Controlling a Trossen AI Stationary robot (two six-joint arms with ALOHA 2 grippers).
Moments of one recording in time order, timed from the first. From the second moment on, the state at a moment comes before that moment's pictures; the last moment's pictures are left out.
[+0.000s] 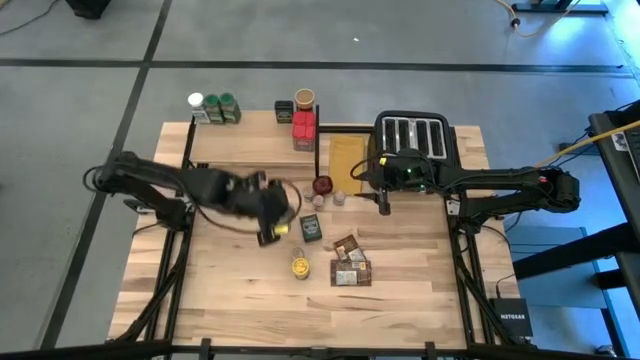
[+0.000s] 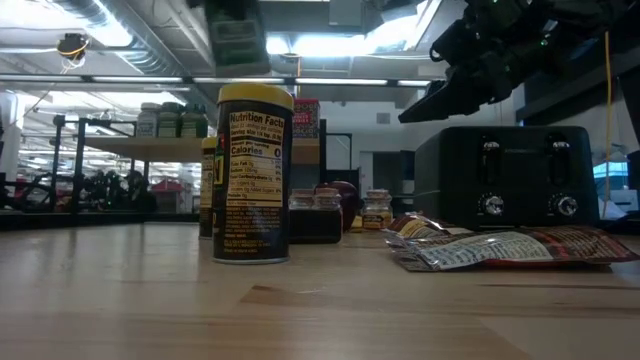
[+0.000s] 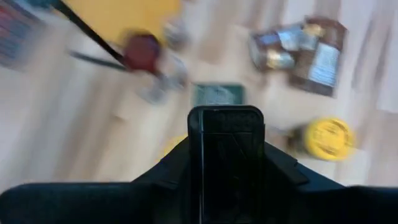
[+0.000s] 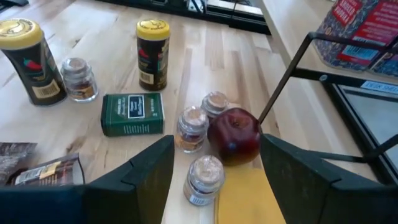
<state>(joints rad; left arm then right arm) -0.24 1.47 1.51 -1.11 -0.36 -0.44 -0.31 1.14 0.54 0.17 -0.27 -0.32</state>
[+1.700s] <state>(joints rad) 0.66 1.65 1.61 -0.93 -0.08 0.58 -0.31 1.14 0.51 0.18 -0.18 -0.32</state>
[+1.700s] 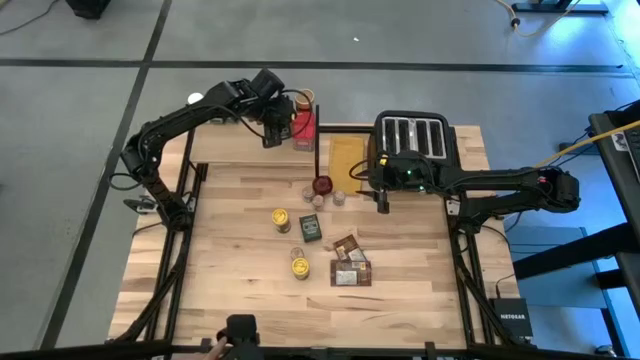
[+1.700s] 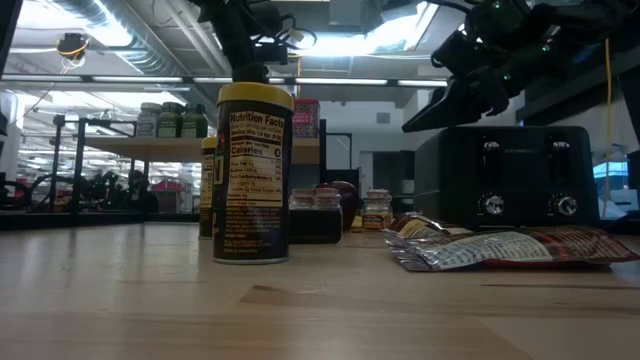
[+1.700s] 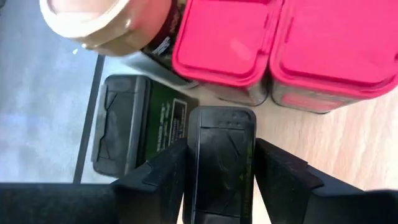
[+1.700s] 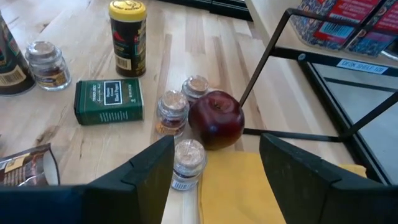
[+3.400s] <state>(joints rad) 0.59 1.53 1.61 -0.94 -0.24 0.55 -0.31 1.14 0.51 0.19 -0.18 -0.32</state>
